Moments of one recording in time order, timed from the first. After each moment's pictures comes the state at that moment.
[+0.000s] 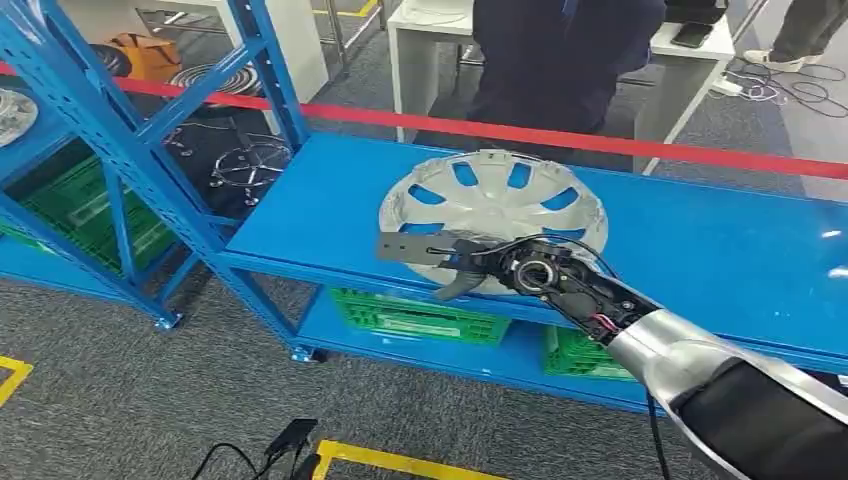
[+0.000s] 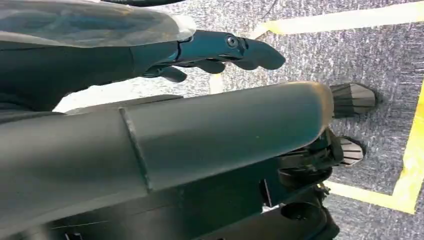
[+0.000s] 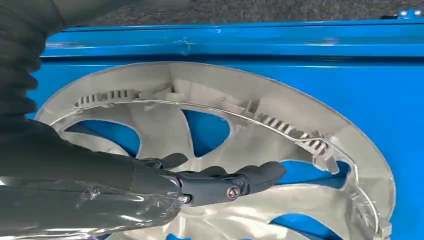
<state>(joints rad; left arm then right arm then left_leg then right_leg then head) -0.23 0.00 -1.13 -0.22 0.87 0.24 0.13 -0.92 0.05 1.09 -0.54 0.08 0.27 -0.05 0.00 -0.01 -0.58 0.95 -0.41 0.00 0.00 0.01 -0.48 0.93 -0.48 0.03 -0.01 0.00</state>
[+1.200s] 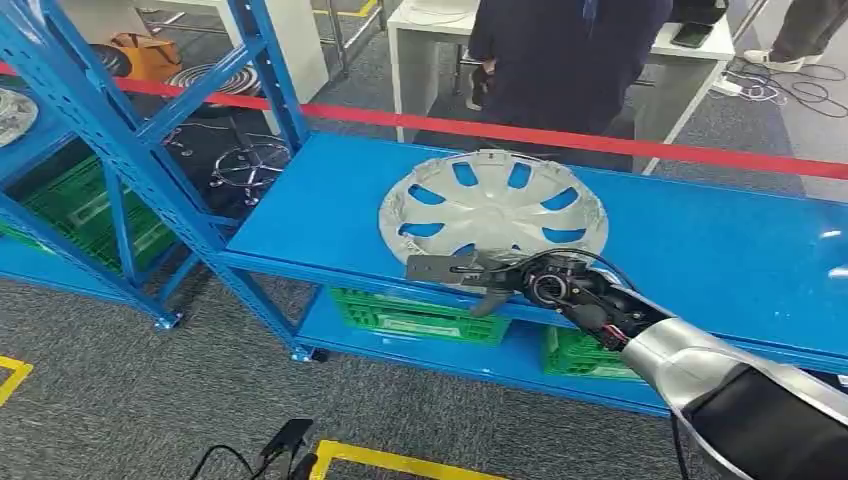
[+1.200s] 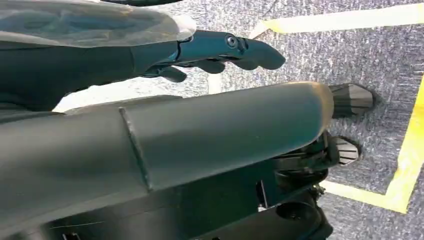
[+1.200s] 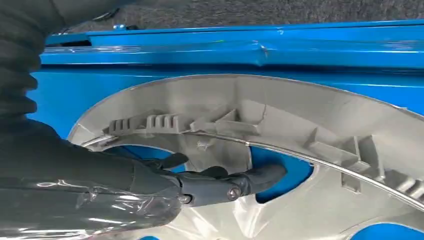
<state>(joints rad) -0.23 0.00 -1.13 -0.22 0.90 0.24 0.11 -0.90 0.01 1.14 -0.48 0.14 0.30 -0.02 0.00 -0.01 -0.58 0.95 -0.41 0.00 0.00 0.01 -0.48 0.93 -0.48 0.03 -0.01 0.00</state>
